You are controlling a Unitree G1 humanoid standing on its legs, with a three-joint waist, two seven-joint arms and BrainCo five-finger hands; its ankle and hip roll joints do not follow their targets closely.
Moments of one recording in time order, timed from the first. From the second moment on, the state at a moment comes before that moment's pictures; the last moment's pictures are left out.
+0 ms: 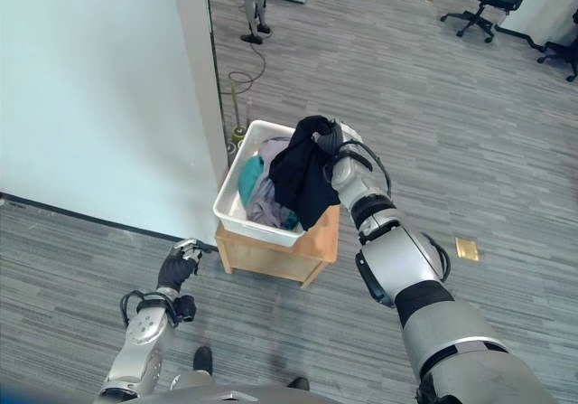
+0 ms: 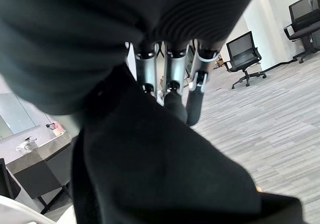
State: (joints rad) left arm 0.14 0.12 -0.08 0.23 -0.16 -0.15 0.04; right arm -1.08 -0.25 0.40 1.27 -0.32 -0.03 -0.32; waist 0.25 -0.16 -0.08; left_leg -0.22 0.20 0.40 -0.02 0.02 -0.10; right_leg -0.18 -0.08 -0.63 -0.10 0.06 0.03
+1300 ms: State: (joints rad) left arm 0.20 0.07 -0.11 0.20 -0.16 -0.15 0.03; right arm -0.83 -0.21 0.15 1.03 -0.24 -0.02 -0.44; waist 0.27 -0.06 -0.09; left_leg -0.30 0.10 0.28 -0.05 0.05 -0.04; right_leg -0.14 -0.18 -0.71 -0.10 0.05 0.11
